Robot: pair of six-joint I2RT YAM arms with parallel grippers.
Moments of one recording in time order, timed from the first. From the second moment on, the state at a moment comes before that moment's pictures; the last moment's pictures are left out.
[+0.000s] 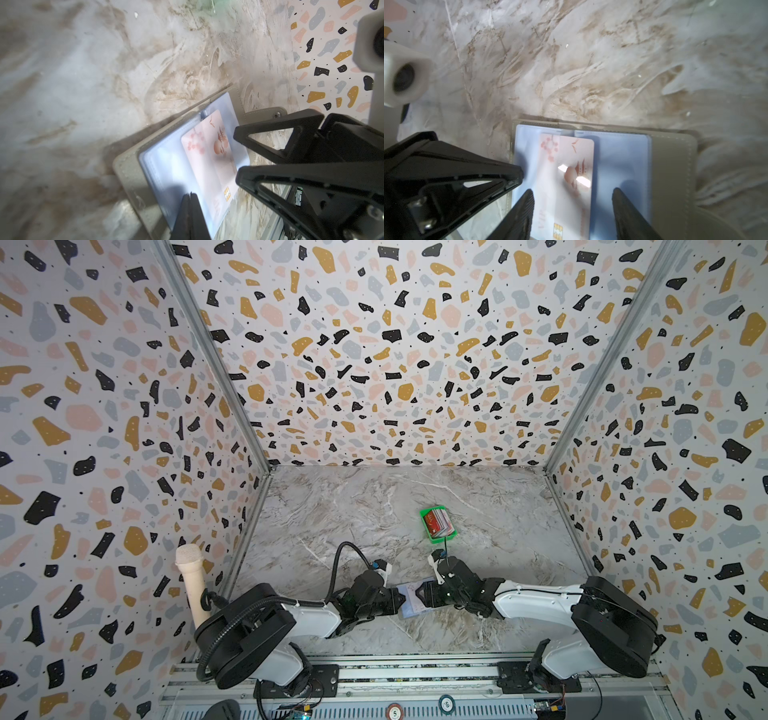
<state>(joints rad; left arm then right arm) -0.83 1.43 0.31 0.45 0.23 -0.88 0.90 1.45 0.60 -0.01 -0.05 0.64</state>
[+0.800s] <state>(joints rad) -0.83 1.36 0.29 0.31 0.21 -0.83 0.89 1.58 0.74 -0.16 -0.01 0.46</state>
